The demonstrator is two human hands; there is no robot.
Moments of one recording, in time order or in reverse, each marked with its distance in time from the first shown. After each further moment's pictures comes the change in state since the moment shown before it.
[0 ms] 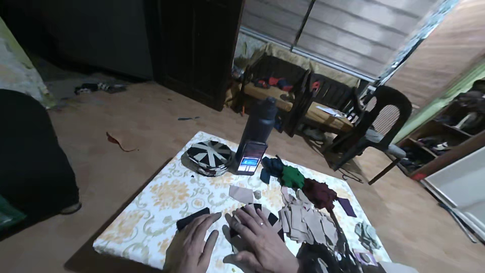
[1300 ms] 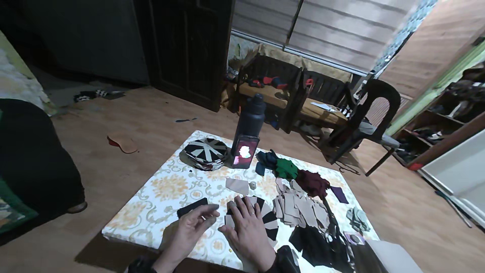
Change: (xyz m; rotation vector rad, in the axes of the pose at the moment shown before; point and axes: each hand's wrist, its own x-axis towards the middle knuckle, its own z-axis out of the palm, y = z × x) left_hand 0.007 -0.010 -0.003 -0.692 -0.100 -0.172; right_hand 0.013 -0.036 0.031 -0.030 -0.038 0.500
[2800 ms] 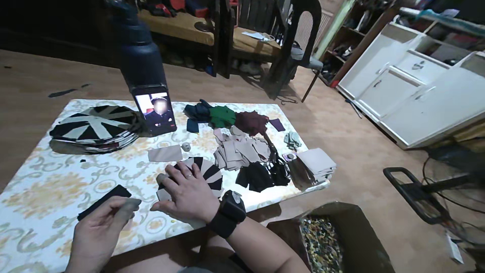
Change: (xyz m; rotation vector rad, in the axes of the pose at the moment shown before) left_hand -0.001 -0.006 -0.004 0.114 -0.091 -0.102; right_hand -0.001 0.001 0.000 0.129 0.019 0.010
